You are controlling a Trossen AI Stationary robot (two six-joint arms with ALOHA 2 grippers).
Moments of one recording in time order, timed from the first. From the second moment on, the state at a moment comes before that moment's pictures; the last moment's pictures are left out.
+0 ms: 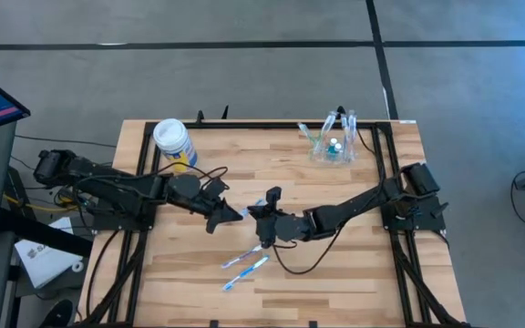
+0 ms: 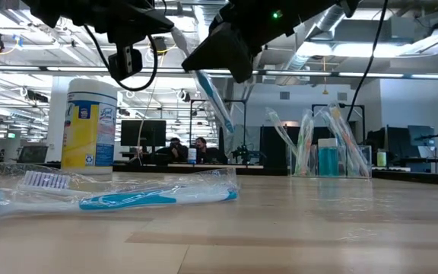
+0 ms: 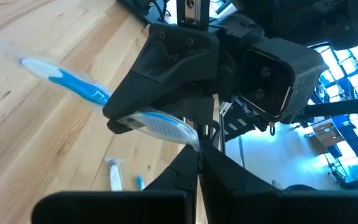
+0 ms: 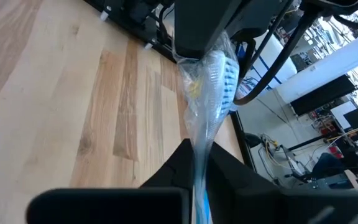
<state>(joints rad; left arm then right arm) -0.12 1.15 0.62 0.20 0.09 -0.78 0.31 1.87 1.15 0.28 0.72 -0.50</state>
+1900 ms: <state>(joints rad) -0.26 1.06 0.61 0.21 -0.13 -0.47 -0.06 1.42 0.53 0.87 0.79 -0.11</state>
